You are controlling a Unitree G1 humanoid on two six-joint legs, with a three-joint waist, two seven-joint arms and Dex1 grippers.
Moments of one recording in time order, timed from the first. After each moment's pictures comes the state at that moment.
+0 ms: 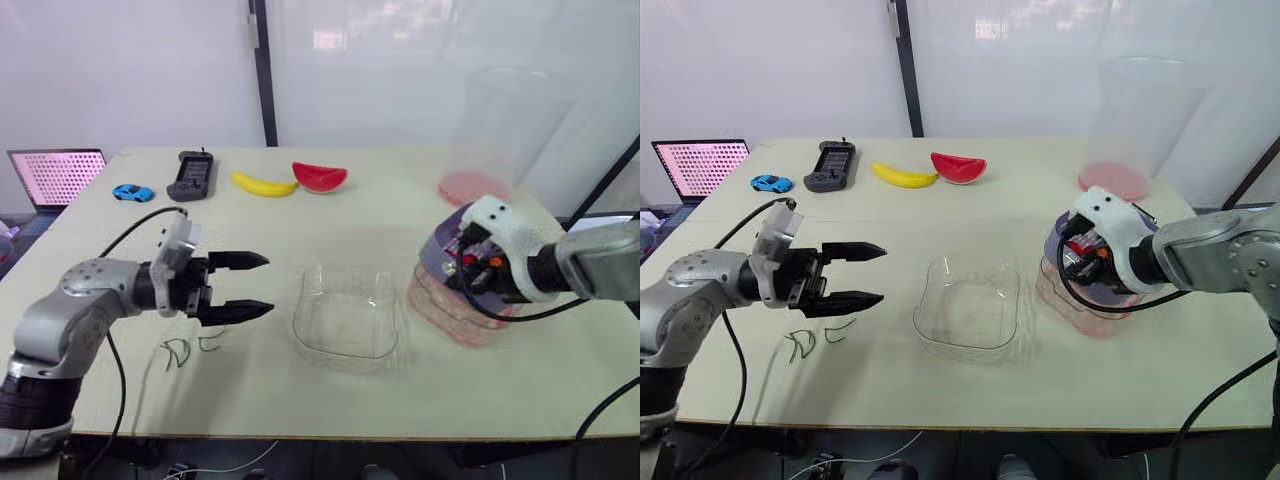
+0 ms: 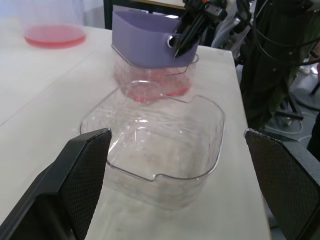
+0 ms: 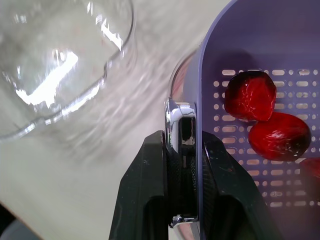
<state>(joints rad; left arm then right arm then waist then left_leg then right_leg) -0.46 0.81 0.13 -0.21 -0.74 0.58 -1.25 -0.85 -1.17 -0.01 -0.40 1.15 1.61 0.28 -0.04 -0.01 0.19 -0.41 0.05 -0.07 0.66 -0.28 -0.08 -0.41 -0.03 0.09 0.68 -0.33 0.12</state>
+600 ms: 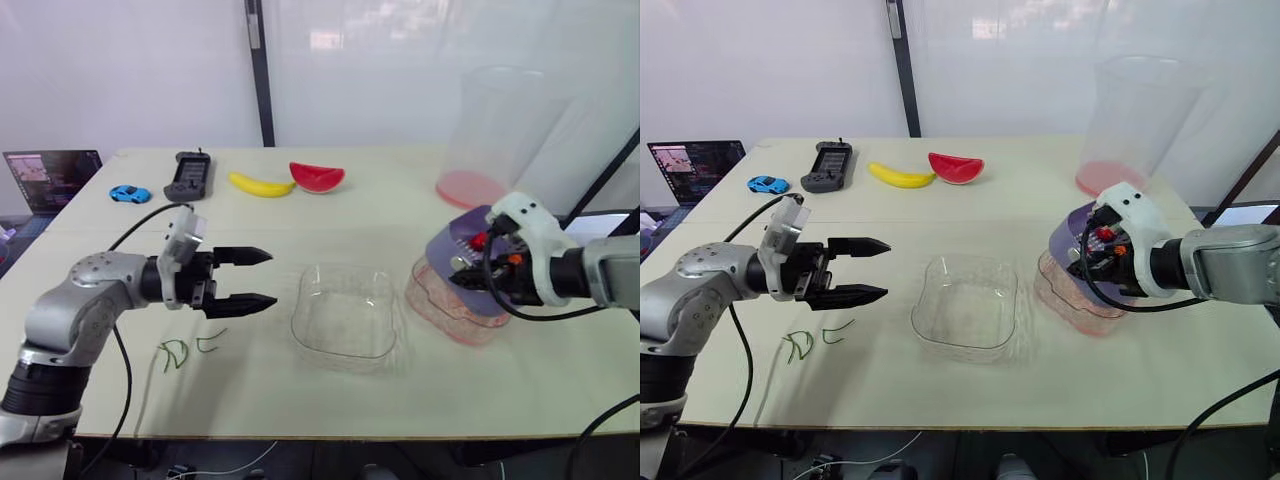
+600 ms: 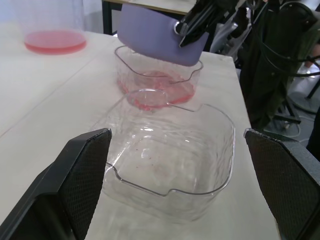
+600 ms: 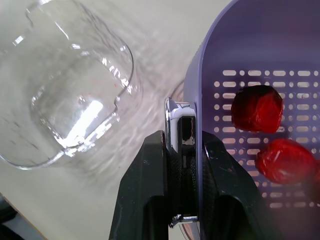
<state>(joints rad) -0.53 0.79 0.09 -0.15 -0.71 0.58 -1.27 -0.70 -1.12 -0.28 -0.37 1.24 1.61 0.25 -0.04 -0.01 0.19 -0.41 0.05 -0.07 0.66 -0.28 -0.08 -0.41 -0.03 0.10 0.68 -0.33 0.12</state>
